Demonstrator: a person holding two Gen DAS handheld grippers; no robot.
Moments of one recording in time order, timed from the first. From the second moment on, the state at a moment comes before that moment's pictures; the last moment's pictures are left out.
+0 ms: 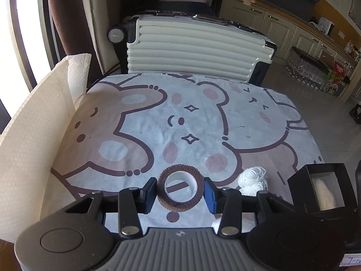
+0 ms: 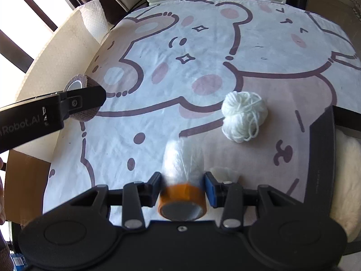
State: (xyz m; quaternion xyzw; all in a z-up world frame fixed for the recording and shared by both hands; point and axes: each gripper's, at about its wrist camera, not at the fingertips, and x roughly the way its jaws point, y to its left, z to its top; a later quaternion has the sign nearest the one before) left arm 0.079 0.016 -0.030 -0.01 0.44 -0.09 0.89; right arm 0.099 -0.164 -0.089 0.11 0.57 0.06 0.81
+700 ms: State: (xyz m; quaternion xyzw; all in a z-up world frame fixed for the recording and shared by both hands) left arm 0.094 0.055 -0.050 -0.03 0.46 -0.07 0.88; right arm 0.110 -0.103 -0.121 0.07 0.64 0.16 0.75
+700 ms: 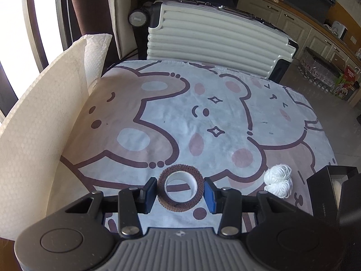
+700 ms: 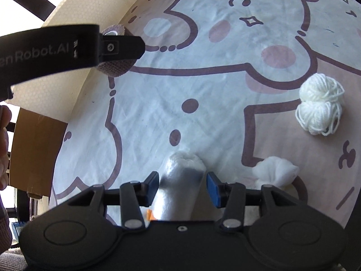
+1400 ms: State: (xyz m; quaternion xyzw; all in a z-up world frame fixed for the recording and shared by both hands) left arm 0.090 0.067 -0.046 -0.03 0.47 -0.06 0.88; right arm 0.114 -0.098 -0.120 0.07 0.64 0.12 0.76
